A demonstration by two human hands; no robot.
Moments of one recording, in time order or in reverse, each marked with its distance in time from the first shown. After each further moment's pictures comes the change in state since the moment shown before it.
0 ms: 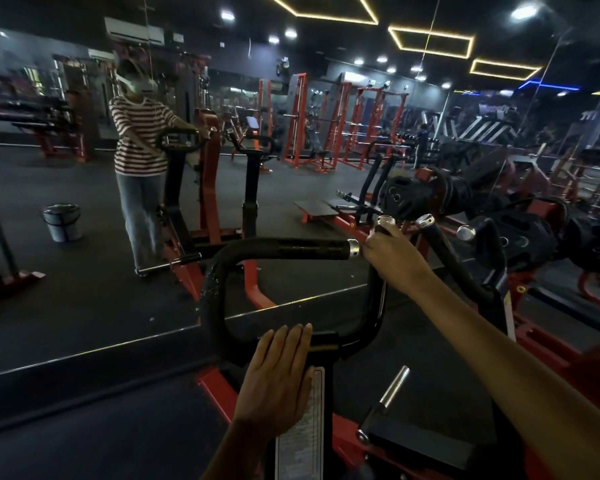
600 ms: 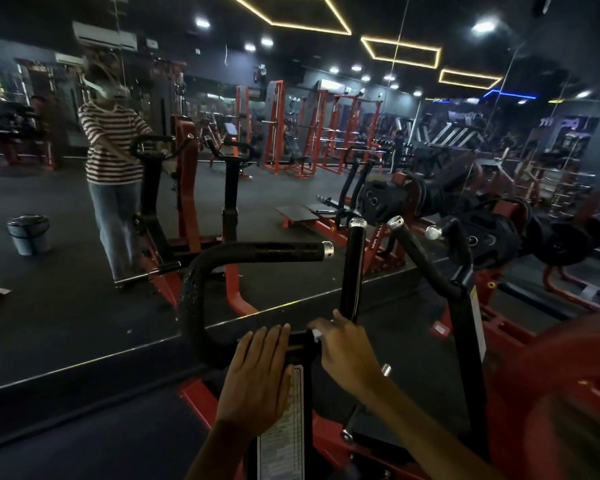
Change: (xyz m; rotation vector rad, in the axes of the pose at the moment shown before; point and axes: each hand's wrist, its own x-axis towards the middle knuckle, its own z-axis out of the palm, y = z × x) left_hand 0.000 0.001 -0.006 0.008 -0.037 -0.010; right_hand -0.086 -0.128 -0.020 0.937 0.103 0.302
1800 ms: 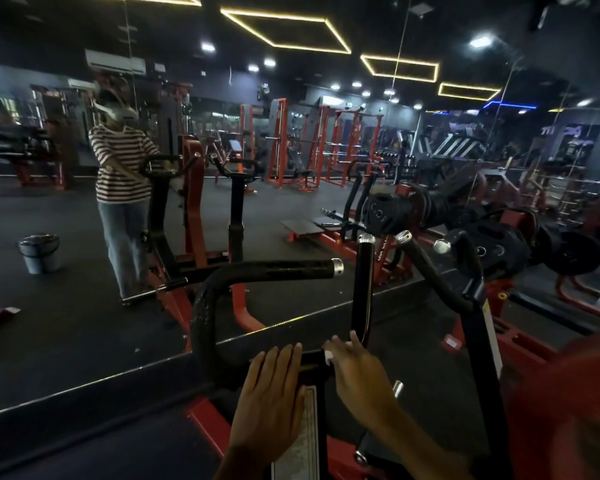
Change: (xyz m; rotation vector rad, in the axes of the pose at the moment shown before) left_hand -0.002 -0.002 -0.001 -0.027 0.008 0.014; right_hand -0.013 -0.001 0.004 0.049 0.102 -0.023
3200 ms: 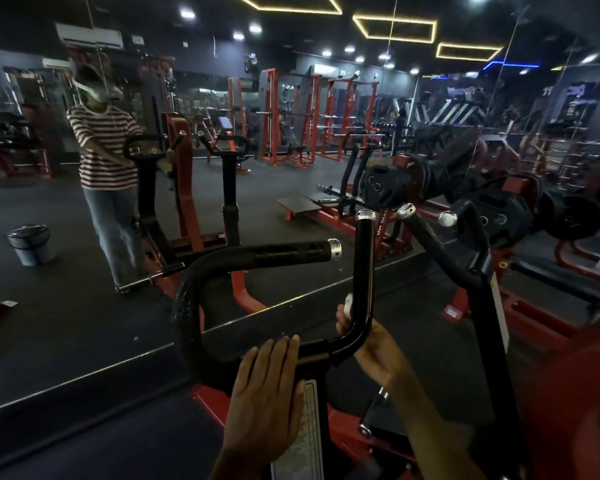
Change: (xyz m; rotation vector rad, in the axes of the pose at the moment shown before) left_hand 0.002 -0.004 0.009 0.002 0.045 0.017; right_hand 0.024 0.077 0.041 1.953 0.110 0.719
